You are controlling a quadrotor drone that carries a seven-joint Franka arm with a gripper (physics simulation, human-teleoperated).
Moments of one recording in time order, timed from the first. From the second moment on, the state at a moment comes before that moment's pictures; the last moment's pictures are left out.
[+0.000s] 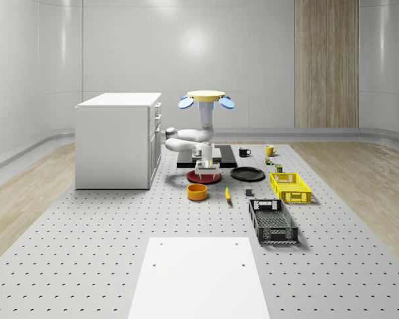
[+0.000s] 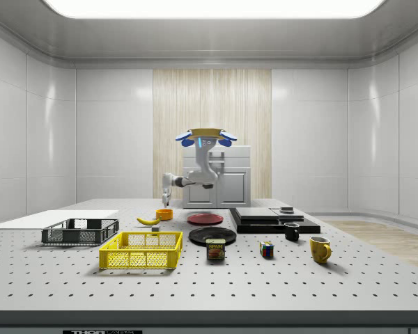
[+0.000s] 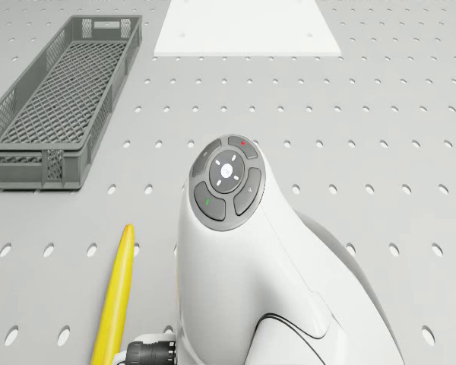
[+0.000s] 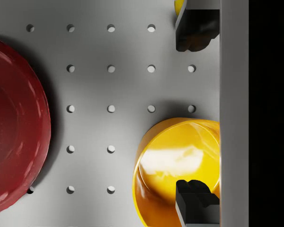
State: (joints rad) arm -1.16 -1.48 1.37 -2.87 -1.79 1.54 1.68
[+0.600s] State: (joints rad) arm -1.17 -1.51 1.28 -2.86 -1.86 1.59 1.68
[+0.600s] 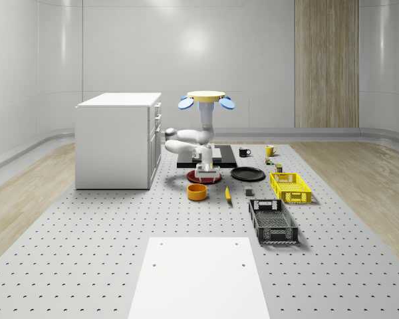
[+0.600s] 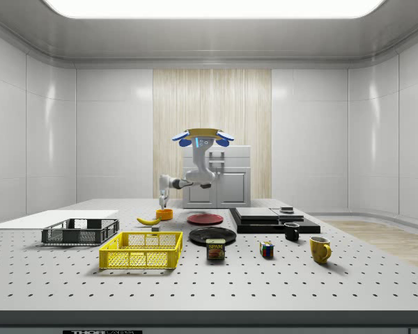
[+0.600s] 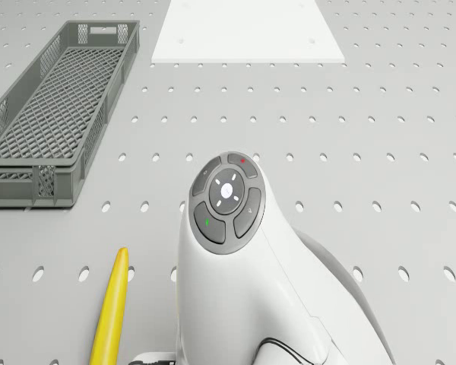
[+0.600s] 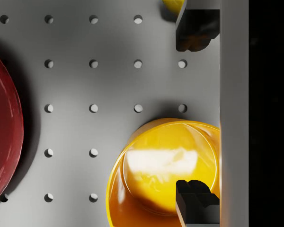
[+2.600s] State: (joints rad) arm -1.20 -1.50 1.19 -2.78 -1.95 1.63 1.65
